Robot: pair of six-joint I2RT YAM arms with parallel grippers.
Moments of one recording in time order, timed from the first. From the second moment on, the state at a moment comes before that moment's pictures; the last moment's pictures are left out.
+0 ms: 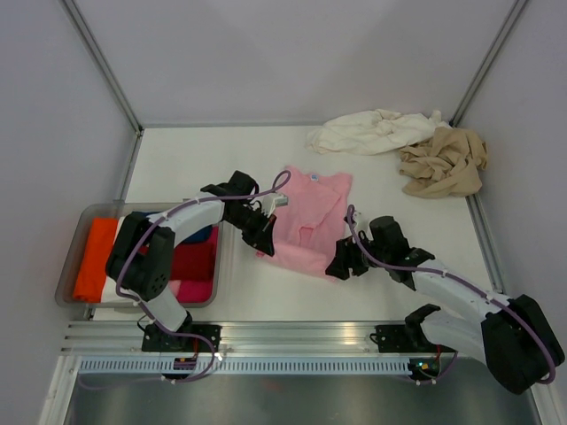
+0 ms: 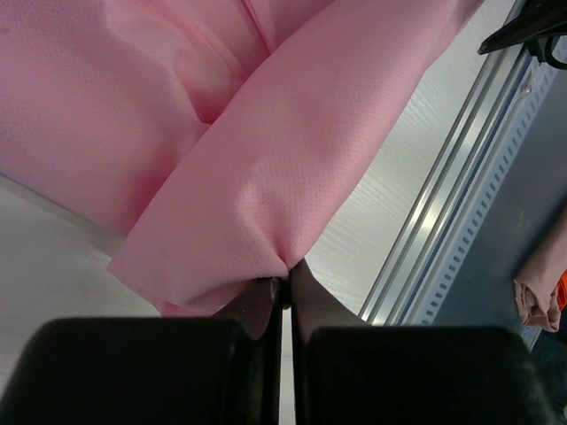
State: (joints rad) left arm -0.47 1.68 1.06 -0.67 0.74 0.25; right arm 0.48 1.05 0.41 -0.12 -0.51 0.27
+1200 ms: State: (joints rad) left arm -0.39 1.81 1.14 -0.79 0.73 0.34; right arm 0.37 1.54 0.60 -0.17 -0.76 0.31
